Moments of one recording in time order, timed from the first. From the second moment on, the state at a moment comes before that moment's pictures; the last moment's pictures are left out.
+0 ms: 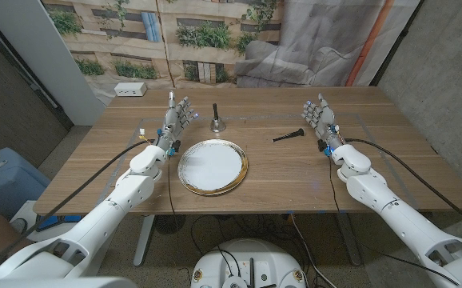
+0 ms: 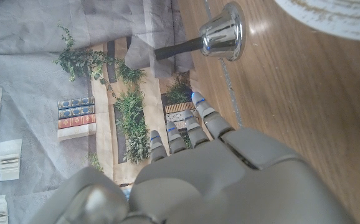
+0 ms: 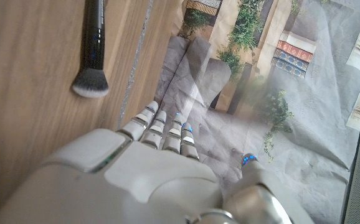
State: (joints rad) left arm 0.84 0.51 0.37 -1.30 -0.65 -0.29 -0.03; left_hand 0.01 0.06 -0.12 0.14 0.21 0.05 -0.21 0.19 0.19 0.09 -0.15 0.20 0.19 0.16 -0.04 0.18 0.18 0.33 0.02 0.20 0.18; right arm -0.86 -0.52 -0.37 -1.32 0.62 0.31 0.00; right_hand 0.00 0.07 0.31 0.08 0.22 0.13 -0.01 0.17 0.17 0.20 0.00 0.18 0.23 0.08 -0.03 0.18 0.39 0.23 -0.02 0.18 0.17
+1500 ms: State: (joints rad) left arm 0.84 0.51 0.37 -1.30 -0.65 -0.29 -0.03; left_hand 0.01 0.06 -0.12 0.14 0.21 0.05 -0.21 0.19 0.19 0.09 -0.15 0.20 0.19 0.16 -0.04 0.18 0.18 0.33 0.02 0.20 0.18; right arm -0.78 -0.79 -0.51 -1.51 -0.02 0.13 -0.12; right_hand 0.11 0.06 0.36 -0.02 0.22 0.08 -0.07 0.18 0.17 0.15 -0.03 0.18 0.19 0.05 -0.02 0.18 0.32 0.21 -0.02 0.18 0.16
